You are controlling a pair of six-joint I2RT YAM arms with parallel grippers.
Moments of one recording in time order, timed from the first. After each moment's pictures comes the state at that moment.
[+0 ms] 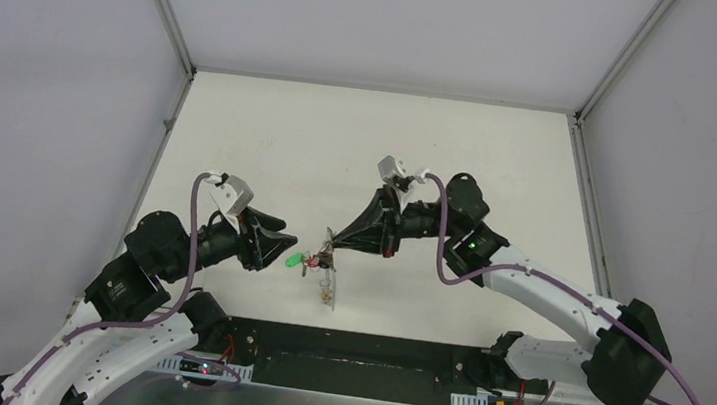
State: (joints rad) left arm -0.73 0.35 0.76 -0.45 0.17 -0.26; right arm 0.88 1.28 0.85 0.59 -0.93 0.44
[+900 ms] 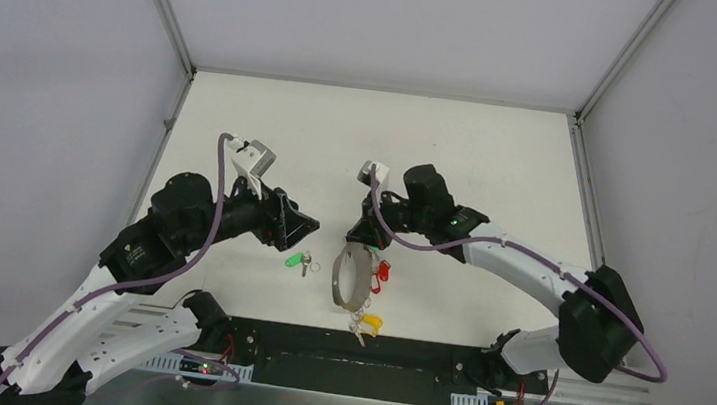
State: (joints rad) left arm -0.73 0.62 0.96 -0.50 0.14 -0.40; right arm 0.81 1.36 0.90 -0.09 -0.63 0.08
